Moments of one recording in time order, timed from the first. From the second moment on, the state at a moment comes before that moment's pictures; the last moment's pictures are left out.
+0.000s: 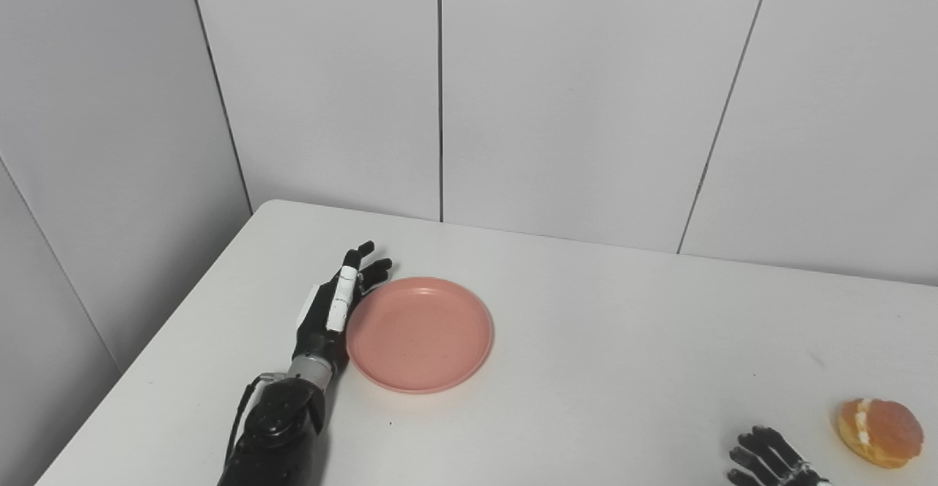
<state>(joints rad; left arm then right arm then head) -0.45 0.19 0.13 0.47 -0.19 -0.06 -0.06 0.13 -0.08 -0.02 -0.14 0.22 -0.08 0.10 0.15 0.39</state>
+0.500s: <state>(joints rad) -0.46 0.16 0.11 0.51 -0.17 -0.11 -0.05 0.14 -0.08 -0.01 -0.14 0.21 -0.07 0.08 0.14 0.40</state>
